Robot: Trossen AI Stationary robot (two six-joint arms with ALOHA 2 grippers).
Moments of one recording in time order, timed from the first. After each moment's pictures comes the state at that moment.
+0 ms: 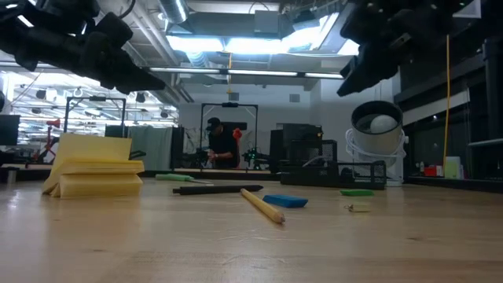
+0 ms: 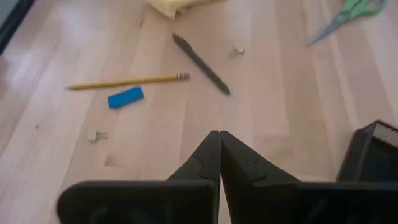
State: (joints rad) left arm 0.28 0.59 0.21 0.16 0.02 0.09; right arm -0.15 1.15 0.75 -0.35 -0.19 -0.14
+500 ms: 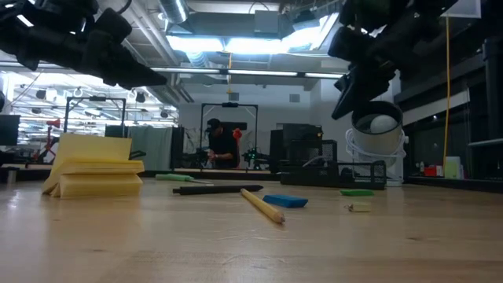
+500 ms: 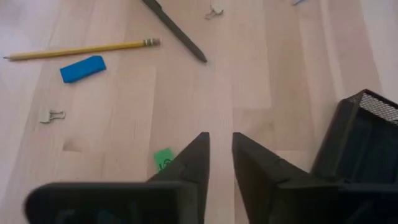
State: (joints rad) left arm 0.28 0.59 0.21 0.20 0.01 0.12; right arm -0.15 1.27 0.79 -0.39 -0.08 -0.17
